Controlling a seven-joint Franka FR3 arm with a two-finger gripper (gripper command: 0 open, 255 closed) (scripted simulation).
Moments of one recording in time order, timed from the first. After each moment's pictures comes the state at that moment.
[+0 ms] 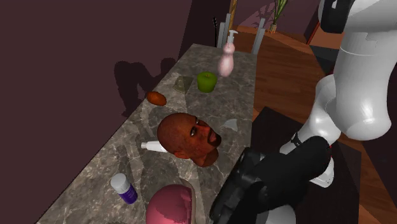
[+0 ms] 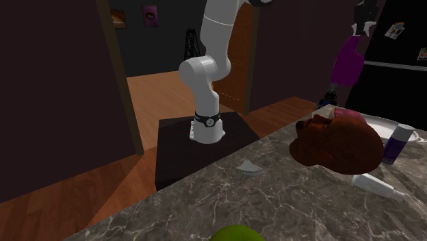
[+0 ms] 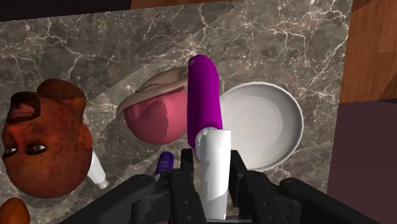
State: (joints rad) arm 0.56 0.36 1.12 -1.28 -0.46 1.45 1.34
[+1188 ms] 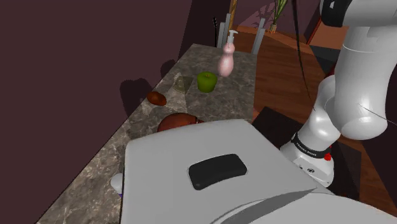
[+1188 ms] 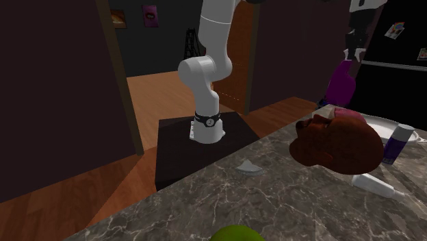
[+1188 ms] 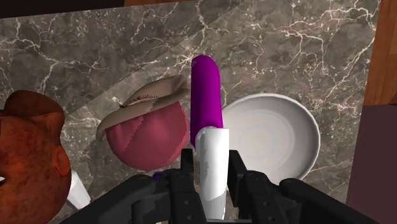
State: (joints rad) arm 0.45 0.32 1.14 -1.57 -0.44 1.70 1.38
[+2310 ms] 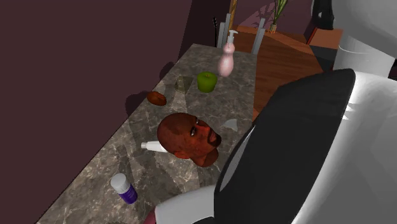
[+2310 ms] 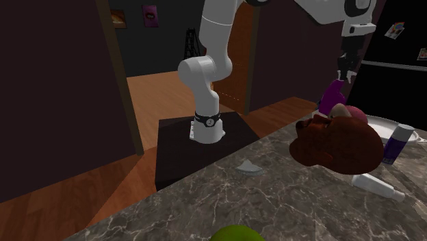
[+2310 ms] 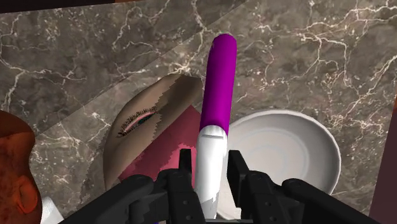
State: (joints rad) arm 0.45 0.36 1.11 -1.76 -0.49 1.90 1.44
